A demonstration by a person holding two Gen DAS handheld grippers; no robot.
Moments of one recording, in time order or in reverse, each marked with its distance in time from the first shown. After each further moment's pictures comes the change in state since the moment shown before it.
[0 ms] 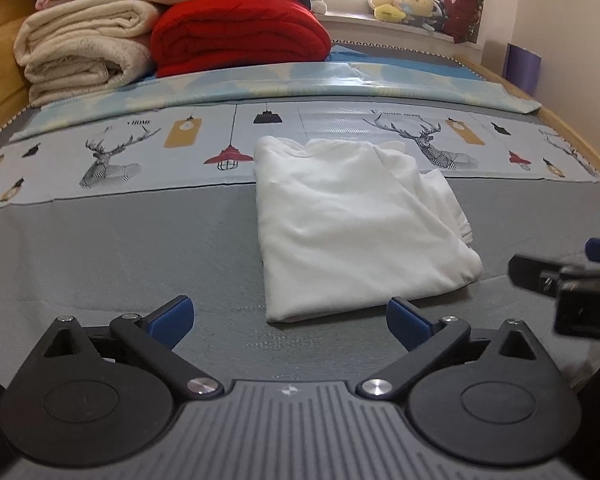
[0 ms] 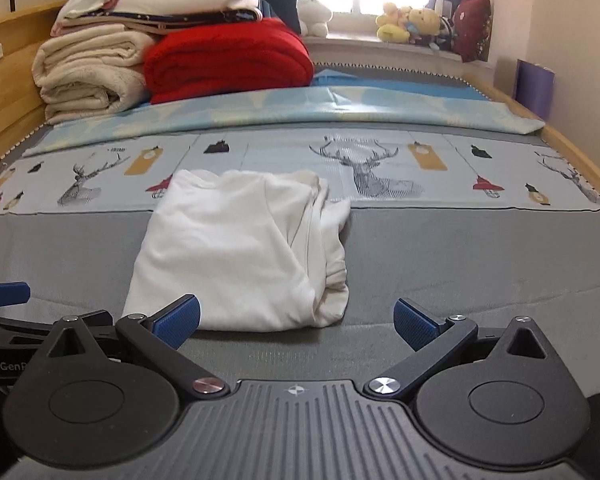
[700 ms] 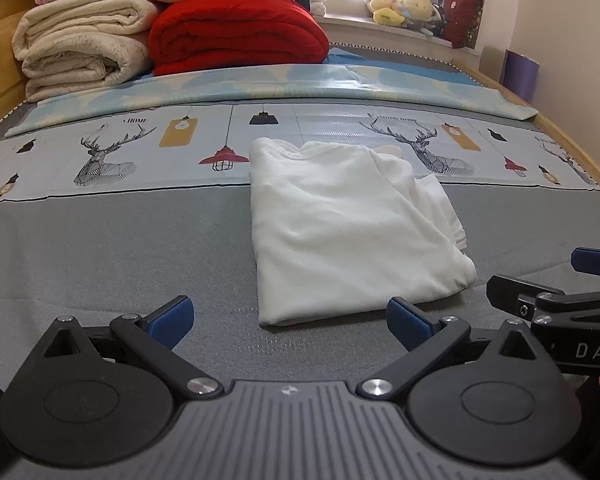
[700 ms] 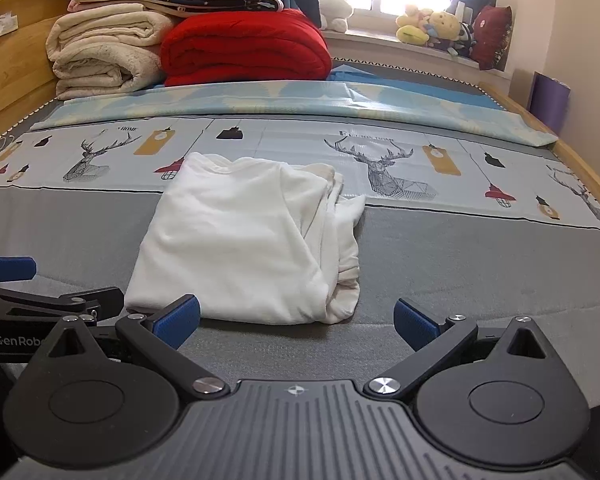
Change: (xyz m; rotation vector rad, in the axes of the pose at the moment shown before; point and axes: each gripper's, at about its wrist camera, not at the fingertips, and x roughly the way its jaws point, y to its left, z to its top) left arm 0.000 0.002 0.000 -0.006 -0.004 -0.022; right arm 0.005 0.008 -0.001 -0.064 0.012 0.013
